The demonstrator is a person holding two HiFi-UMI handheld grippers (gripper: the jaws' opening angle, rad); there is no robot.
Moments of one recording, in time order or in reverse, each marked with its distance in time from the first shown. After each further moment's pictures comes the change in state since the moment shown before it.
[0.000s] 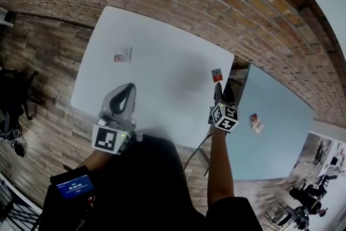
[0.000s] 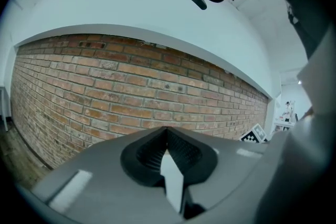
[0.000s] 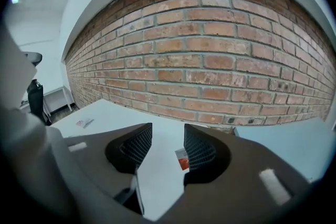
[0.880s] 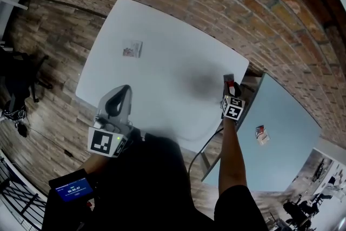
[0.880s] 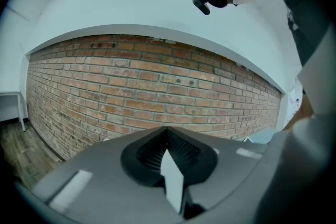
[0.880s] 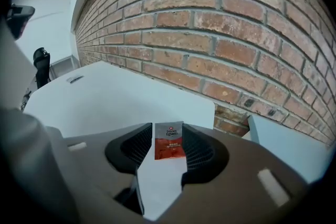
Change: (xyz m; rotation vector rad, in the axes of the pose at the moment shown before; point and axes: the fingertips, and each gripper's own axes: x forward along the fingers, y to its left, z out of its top) left arm -0.015 0.020 -0.012 -0.009 0.062 0.137; right arm 0.102 -0.050 -0.095 -0.196 0.230 0.056
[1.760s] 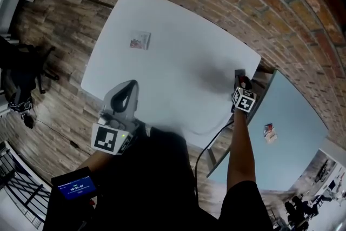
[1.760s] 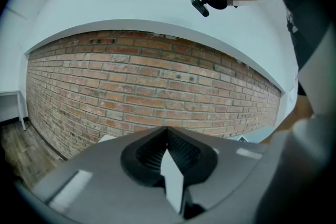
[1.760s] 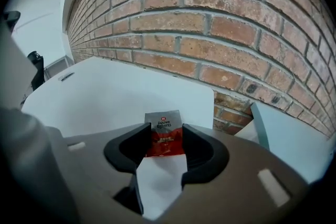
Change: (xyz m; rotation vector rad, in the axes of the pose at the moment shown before) left arm 0.000 0.001 -0.005 -0.008 0.010 -0.010; right arm 0.027 -0.013 -0.017 0.063 0.081 -0.004
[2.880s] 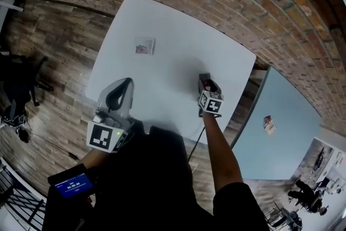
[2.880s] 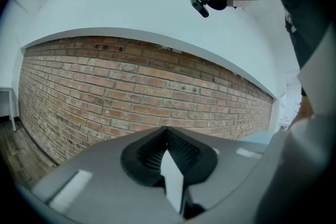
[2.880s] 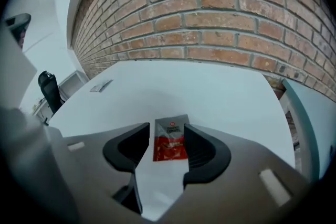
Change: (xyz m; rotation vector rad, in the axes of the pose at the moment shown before) left arm -0.026 0.059 0.022 -0.005 -0.058 -0.079; right arm -0.028 0.202 -0.008 0.125 0.050 0.149
